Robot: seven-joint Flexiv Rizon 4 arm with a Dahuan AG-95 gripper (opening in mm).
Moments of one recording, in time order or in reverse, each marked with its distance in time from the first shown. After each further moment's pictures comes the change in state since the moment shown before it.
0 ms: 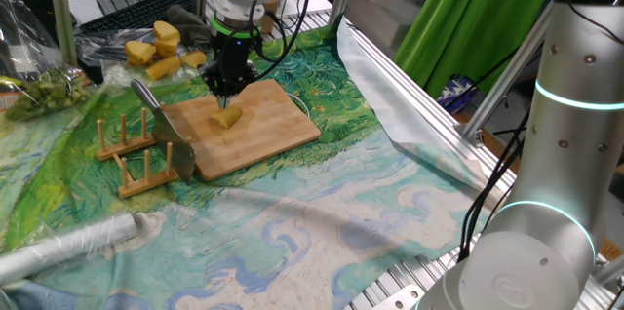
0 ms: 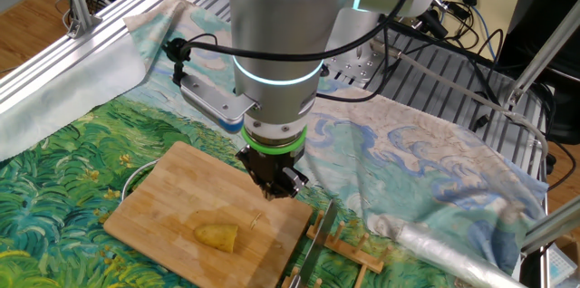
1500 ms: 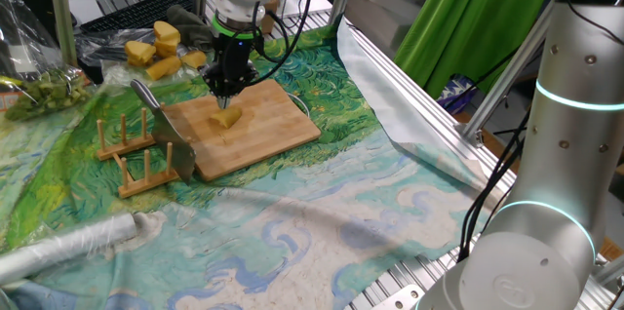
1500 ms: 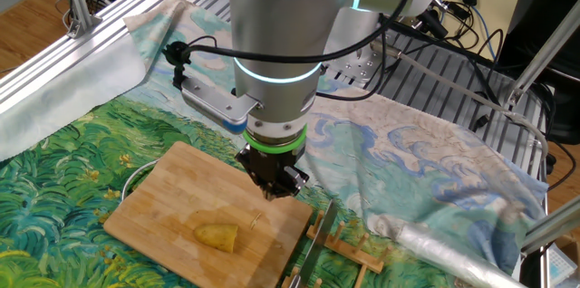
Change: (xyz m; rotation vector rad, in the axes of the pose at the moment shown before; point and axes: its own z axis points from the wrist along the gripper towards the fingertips) arm 0.001 0.003 0.003 -0.010 -0.003 -0.084
